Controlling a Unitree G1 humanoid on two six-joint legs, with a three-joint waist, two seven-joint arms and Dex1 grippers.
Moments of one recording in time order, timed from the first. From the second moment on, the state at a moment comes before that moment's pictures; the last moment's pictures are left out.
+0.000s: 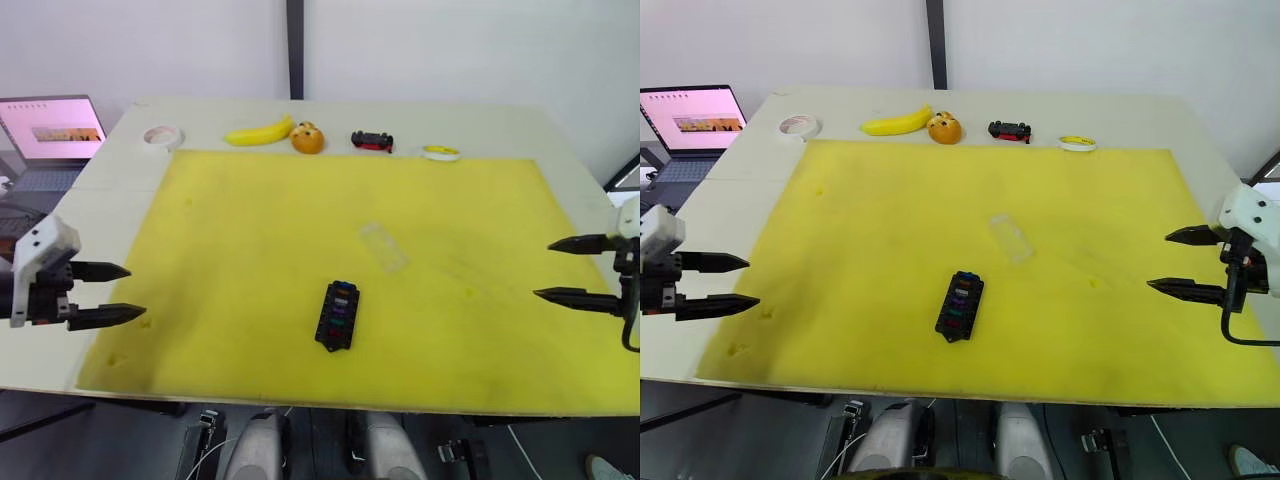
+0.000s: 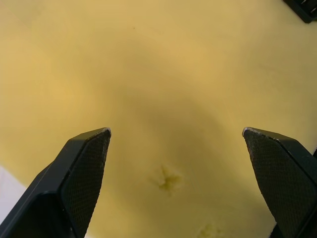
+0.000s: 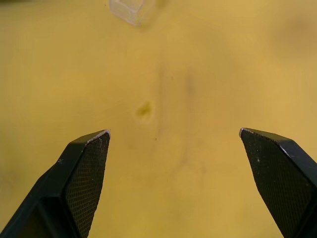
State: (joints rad) left arm -0.05 1.19 0.39 -0.04 -0.51 0.60 -1.37; right arm -0.08 -1.26 -0.44 -0.05 0.41 0.48 1.34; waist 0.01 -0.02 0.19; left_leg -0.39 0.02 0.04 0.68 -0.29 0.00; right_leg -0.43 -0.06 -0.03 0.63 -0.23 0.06
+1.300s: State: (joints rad) left arm 0.09 0.42 -0.21 -0.95 -0.59 1.00 -0.25; right arm -0.61 -0.85 0.08 -0.06 0.37 0.54 1.19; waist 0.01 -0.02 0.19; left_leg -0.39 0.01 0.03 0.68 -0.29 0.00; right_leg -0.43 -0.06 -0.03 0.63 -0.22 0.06
